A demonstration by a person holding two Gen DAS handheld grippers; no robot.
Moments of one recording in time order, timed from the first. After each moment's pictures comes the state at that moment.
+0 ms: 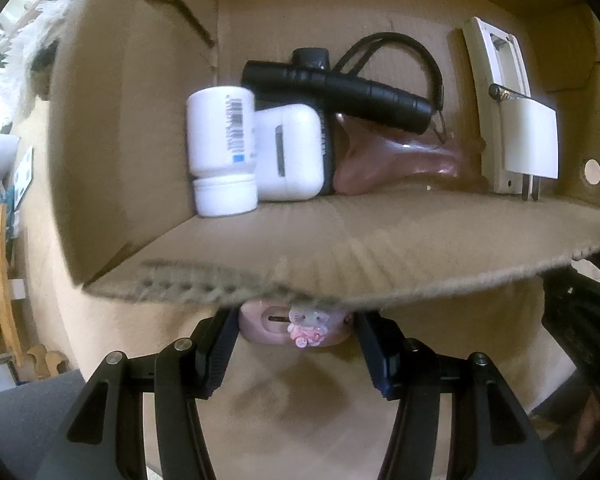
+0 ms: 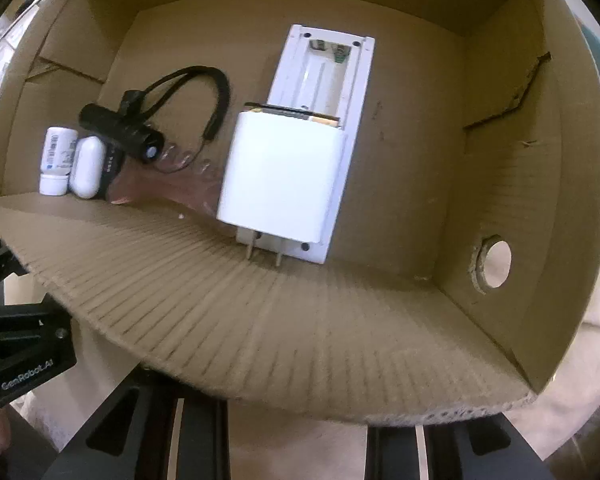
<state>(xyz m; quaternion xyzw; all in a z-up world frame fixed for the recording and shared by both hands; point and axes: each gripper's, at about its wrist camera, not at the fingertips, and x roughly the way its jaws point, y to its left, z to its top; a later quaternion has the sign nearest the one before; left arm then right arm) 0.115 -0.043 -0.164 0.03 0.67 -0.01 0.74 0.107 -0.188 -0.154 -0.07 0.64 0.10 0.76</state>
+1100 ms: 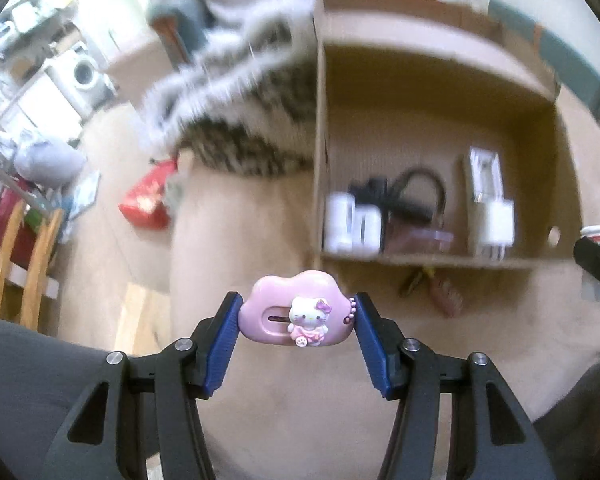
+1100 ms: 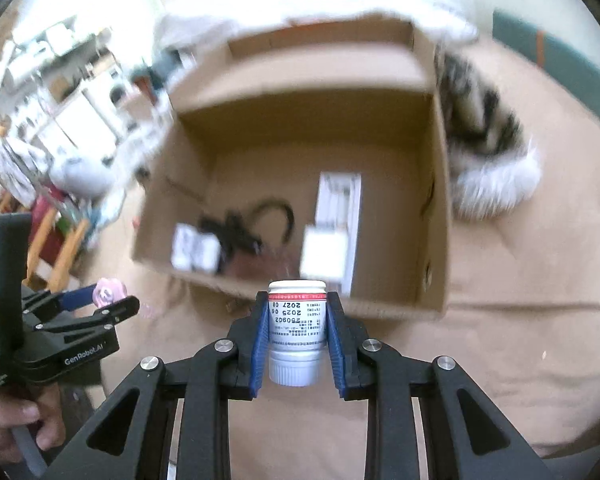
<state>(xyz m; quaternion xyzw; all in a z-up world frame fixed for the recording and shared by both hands) 0.036 -0.005 -0.045 0.02 0.51 0.08 0.86 0.039 -0.220 -0.027 0.04 0.46 0.15 0.87</state>
